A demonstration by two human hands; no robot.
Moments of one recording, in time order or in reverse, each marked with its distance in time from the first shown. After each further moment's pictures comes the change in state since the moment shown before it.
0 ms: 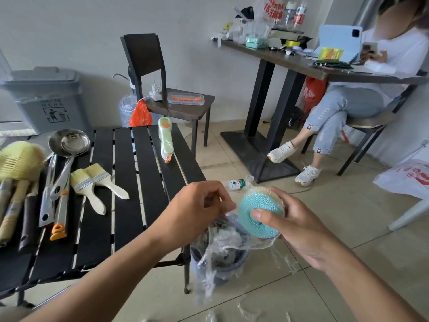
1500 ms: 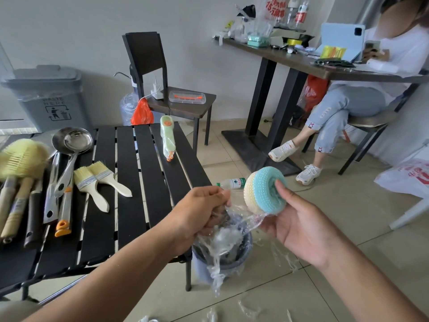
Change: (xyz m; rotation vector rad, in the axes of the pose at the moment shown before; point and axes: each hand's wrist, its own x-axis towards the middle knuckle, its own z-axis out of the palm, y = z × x) left_hand -0.002 0.005 0.008 -0.612 -0.074 -0.427; right_hand 0.008 0.007 -0.004 0.702 -0.076 0.236
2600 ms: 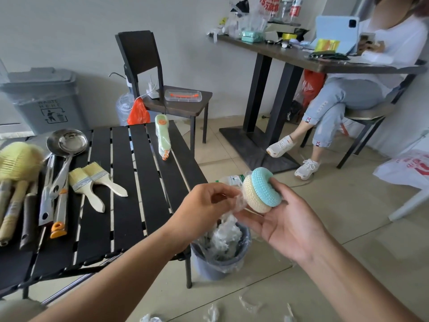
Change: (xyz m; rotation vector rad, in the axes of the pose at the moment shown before) left_hand 0.011 -0.011 0.010 0.393 0.049 0.290; right_hand 0.004 0.011 0.009 0.185 0.079 0.062
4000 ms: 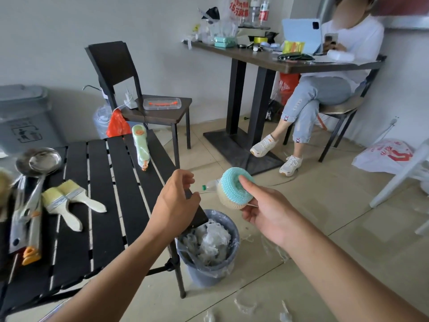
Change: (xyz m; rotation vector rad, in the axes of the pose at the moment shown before) left_hand 0.037 -0.027 0.000 0.375 0.355 0.048; right_hand 0.021 -0.013 -0.018 -0.359 0.345 -0.195
